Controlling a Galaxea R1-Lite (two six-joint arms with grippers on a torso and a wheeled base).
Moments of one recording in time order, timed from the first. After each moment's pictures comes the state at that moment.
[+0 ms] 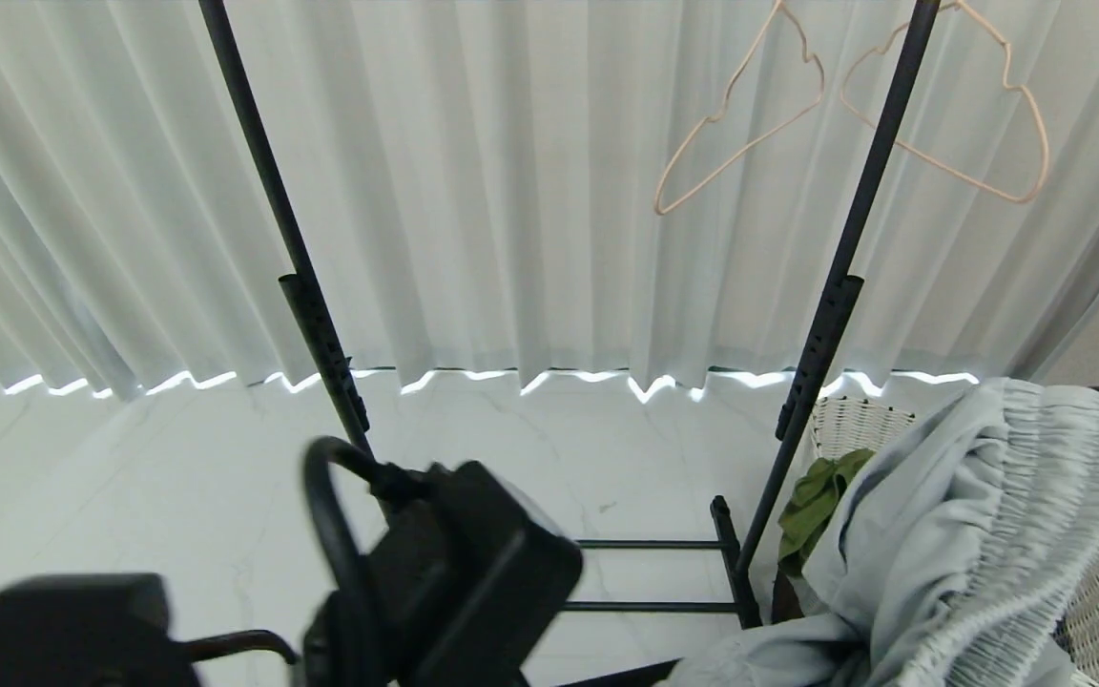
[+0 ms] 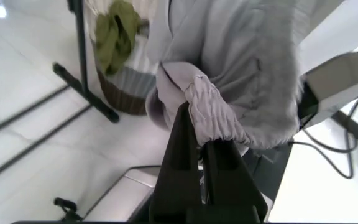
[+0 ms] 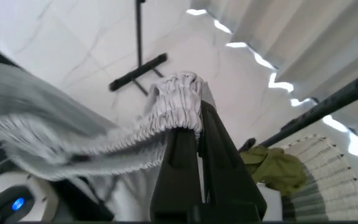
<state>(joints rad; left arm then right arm) -1.26 1.40 -0.66 -0.44 0.17 -0.29 0.83 1.02 -1.06 0.33 -0.01 -0.17</state>
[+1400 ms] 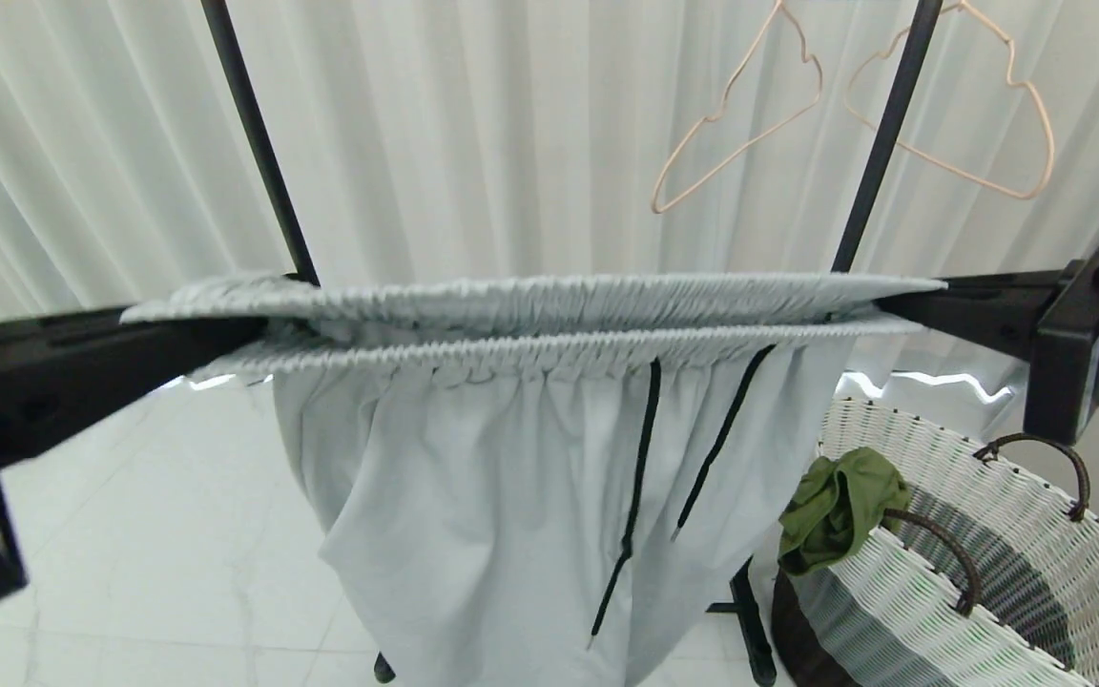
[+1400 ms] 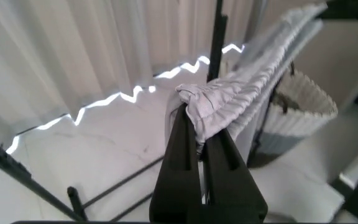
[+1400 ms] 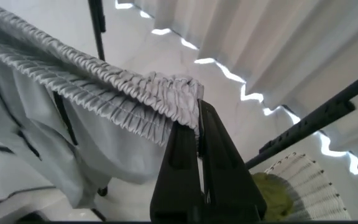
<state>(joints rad) -0.84 1.01 -0.92 -0.04 0.16 0.08 0.81 1.24 -1.12 0.07 -0.16 -0.15</state>
